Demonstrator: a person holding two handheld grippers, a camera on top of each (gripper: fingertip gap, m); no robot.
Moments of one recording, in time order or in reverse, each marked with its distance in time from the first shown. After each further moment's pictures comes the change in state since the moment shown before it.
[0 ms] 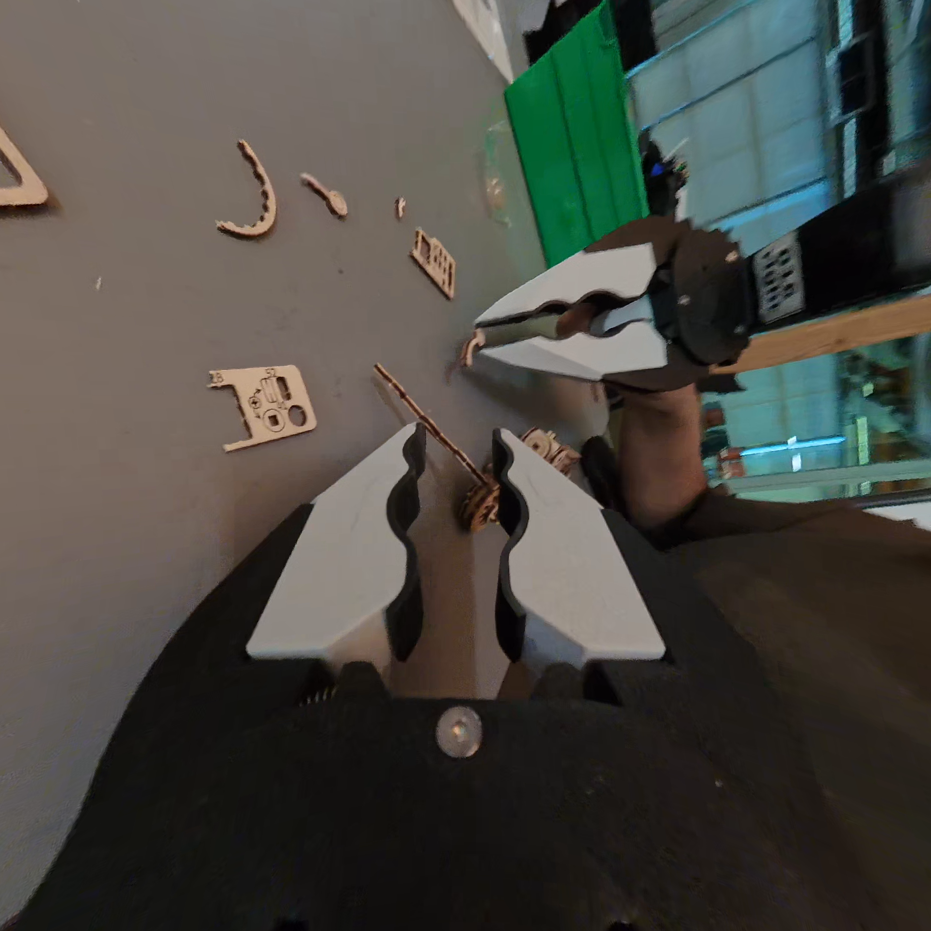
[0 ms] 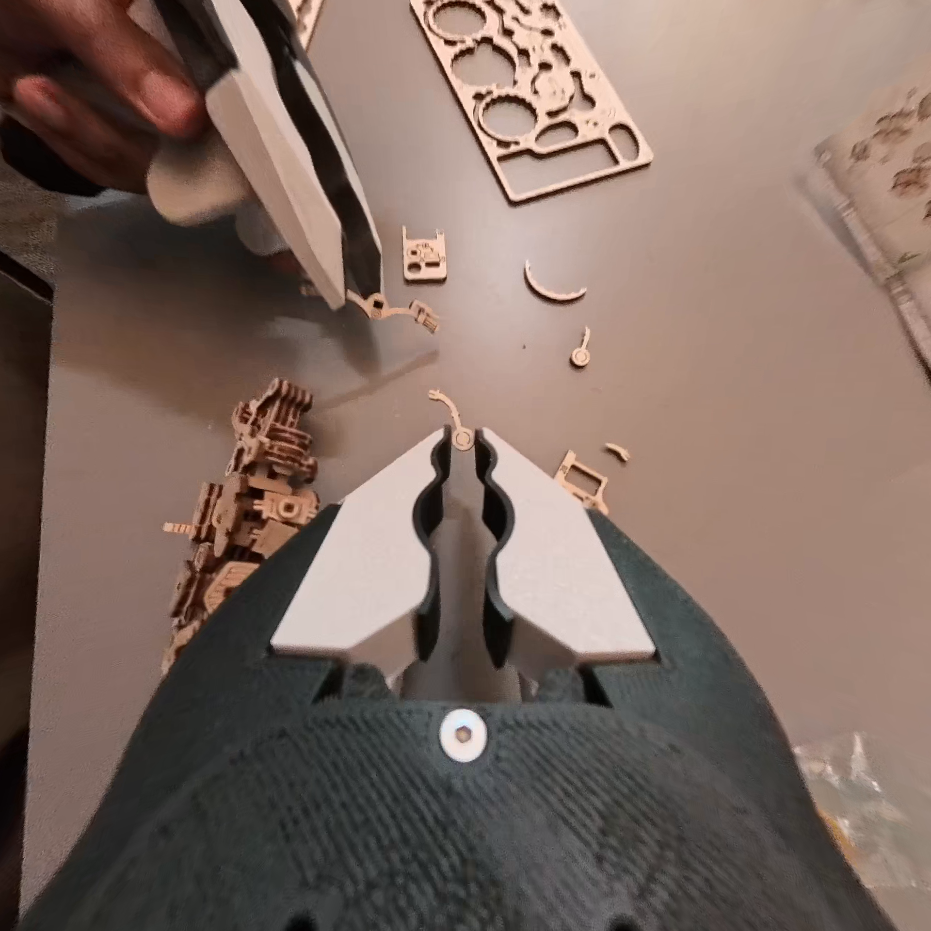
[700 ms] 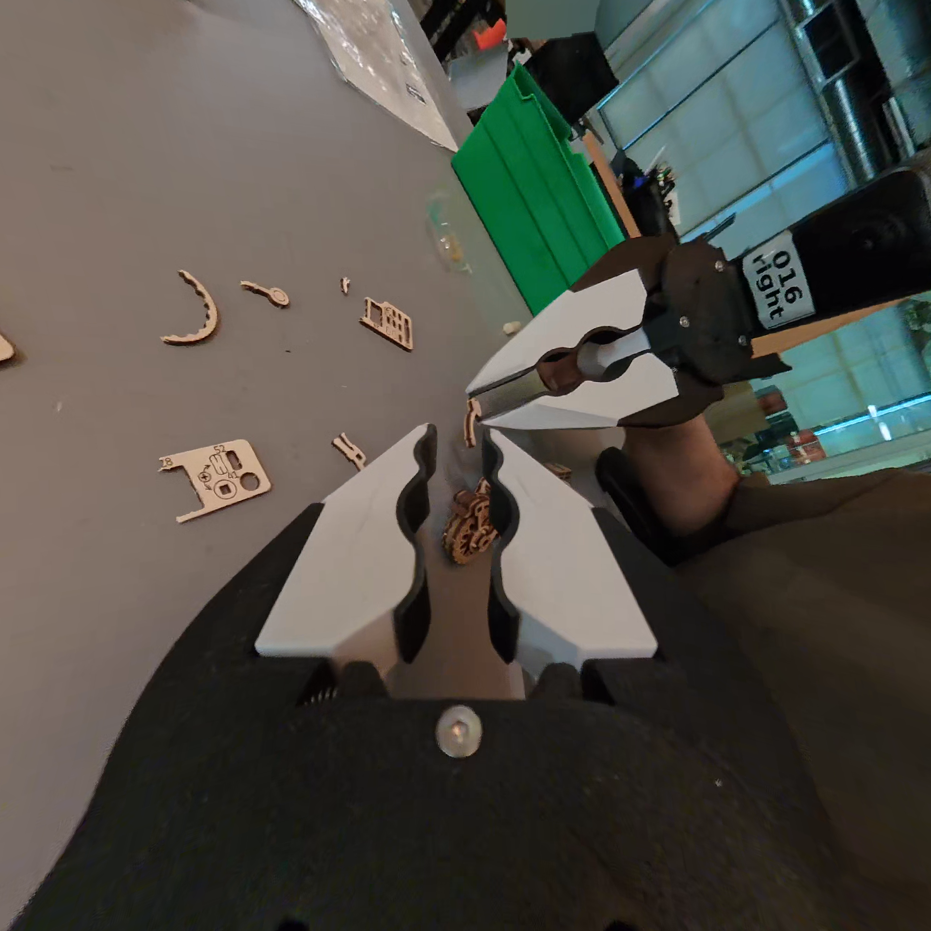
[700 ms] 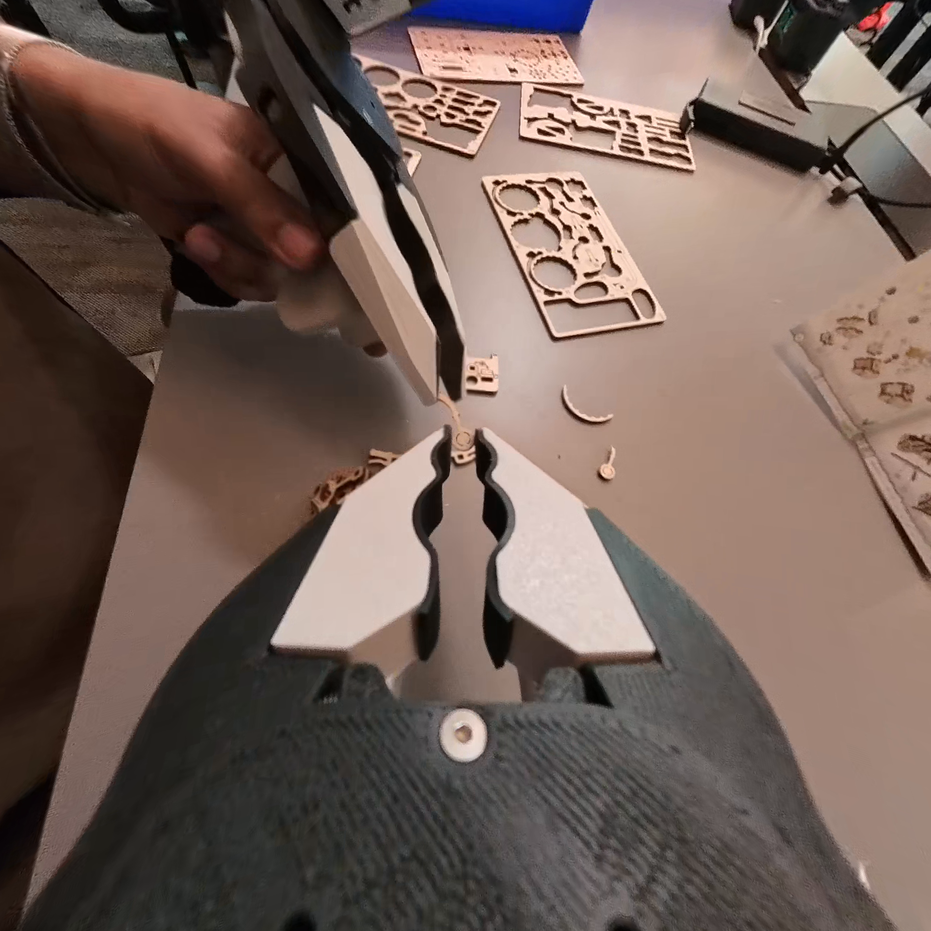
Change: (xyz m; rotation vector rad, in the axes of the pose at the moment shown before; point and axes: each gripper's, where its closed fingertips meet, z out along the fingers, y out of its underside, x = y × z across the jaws) left arm 0.026 -0.012 -0.002 0.113 0.002 0.226; right arm -0.029 -0.046 -0.004 0.177 -0.027 -0.120
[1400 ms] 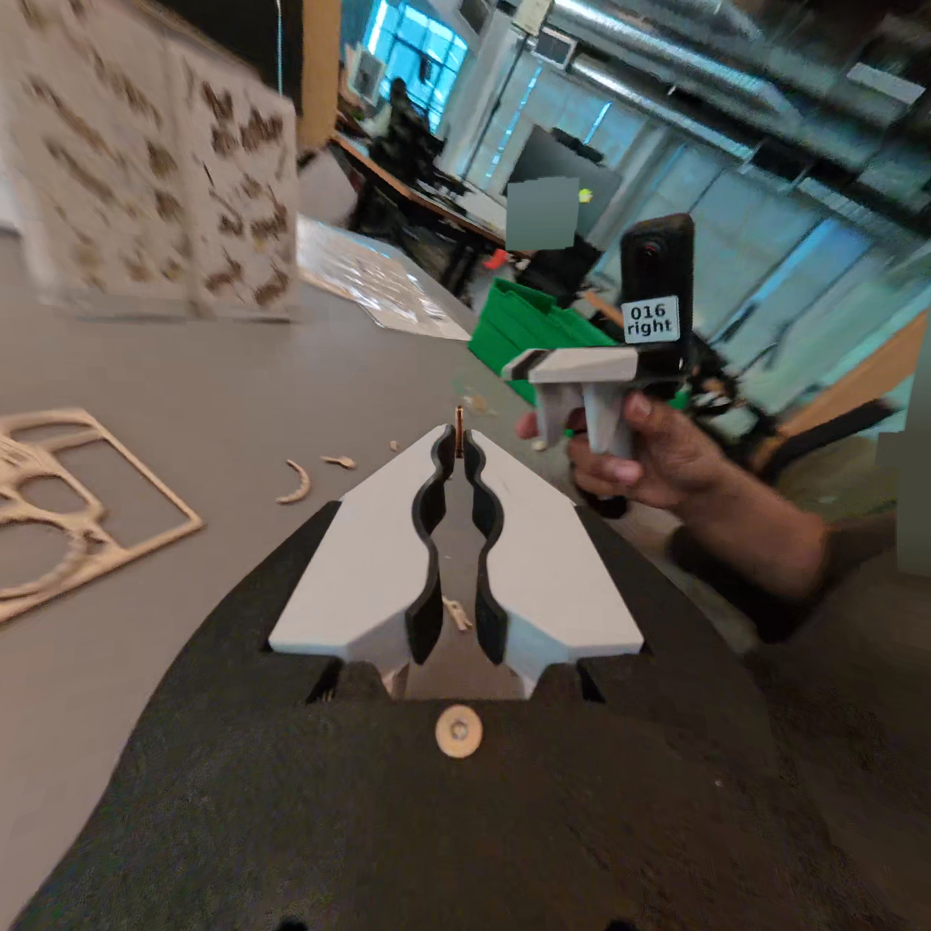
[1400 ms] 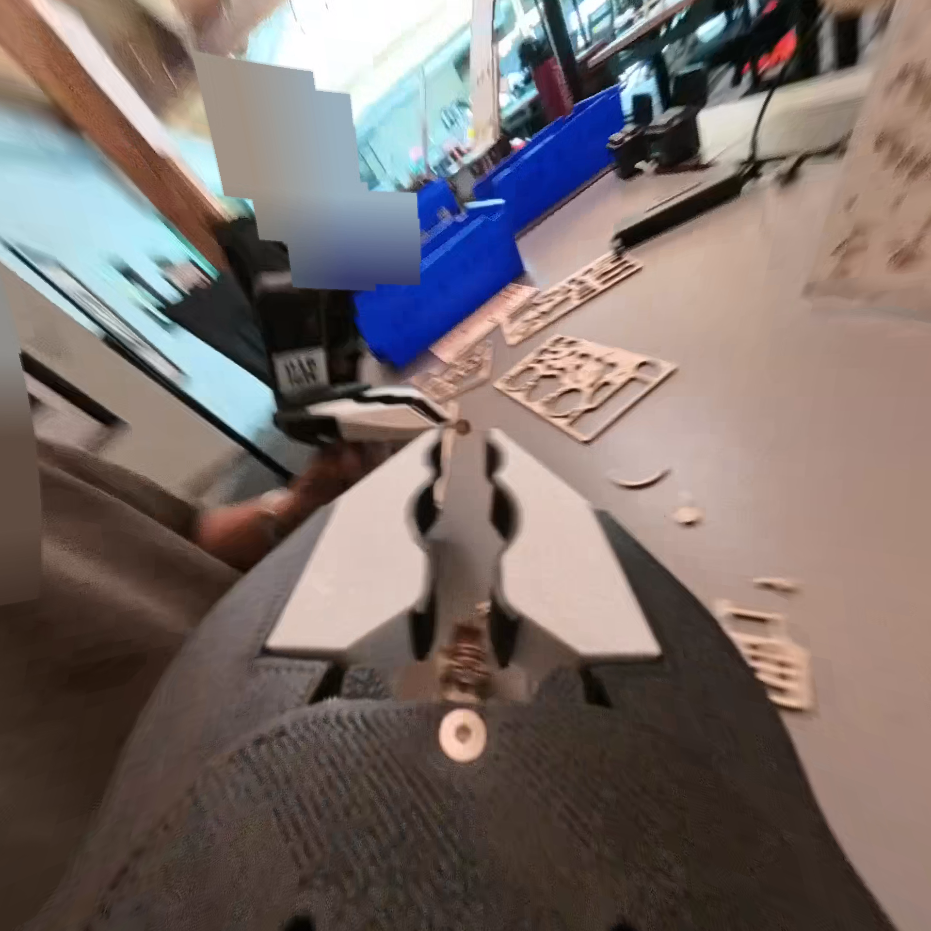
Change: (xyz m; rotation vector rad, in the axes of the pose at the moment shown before) left arm 0.013 -0.048 -0.038 0.364 -0.067 0.325; right arm 0.033 -0.053 -0.032 0.480 -0.146 0.755
